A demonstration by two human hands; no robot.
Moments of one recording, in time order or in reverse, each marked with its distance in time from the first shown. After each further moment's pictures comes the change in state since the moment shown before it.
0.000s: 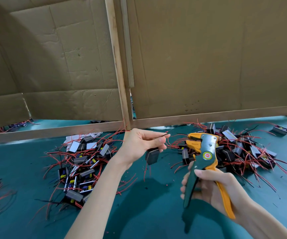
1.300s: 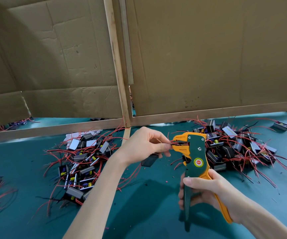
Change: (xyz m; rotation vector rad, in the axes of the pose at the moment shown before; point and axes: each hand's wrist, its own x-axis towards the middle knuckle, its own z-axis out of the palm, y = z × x) left_hand -0.005 0.013 0.003 0.396 -0.171 -0.063; right_hand -0.008 0.003 0.009 -0.305 0.012 0.050
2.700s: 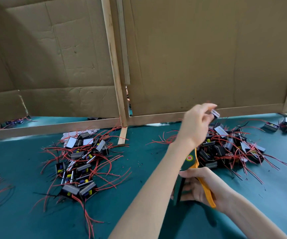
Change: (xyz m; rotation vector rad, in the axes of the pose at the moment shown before) left_hand 0.091 0.054 0.103 0.161 0.339 0.345; right_hand 0.012 0.003 -0.009 0.194 0.014 0.223
